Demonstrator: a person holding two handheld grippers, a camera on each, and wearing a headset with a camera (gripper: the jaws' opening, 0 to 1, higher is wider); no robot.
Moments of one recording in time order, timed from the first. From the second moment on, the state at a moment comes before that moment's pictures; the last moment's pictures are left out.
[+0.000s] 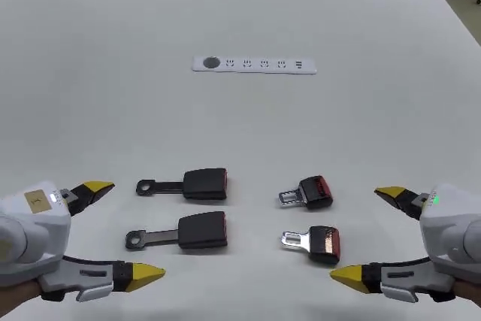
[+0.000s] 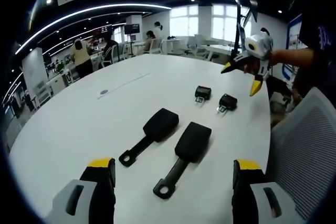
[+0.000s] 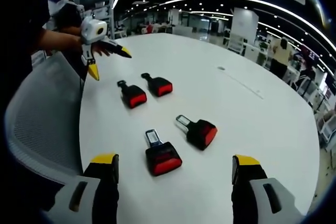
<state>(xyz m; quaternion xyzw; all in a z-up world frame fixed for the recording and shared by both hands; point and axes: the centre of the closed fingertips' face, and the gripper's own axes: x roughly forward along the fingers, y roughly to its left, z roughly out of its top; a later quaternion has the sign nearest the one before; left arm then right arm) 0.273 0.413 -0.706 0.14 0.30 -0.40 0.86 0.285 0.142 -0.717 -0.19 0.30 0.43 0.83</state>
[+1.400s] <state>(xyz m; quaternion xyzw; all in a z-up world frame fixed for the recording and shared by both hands) 0.287 0.373 -0.763 0.27 0.35 -0.52 0.72 0.276 0.164 -0.765 -0.30 0.32 0.53 0.73</state>
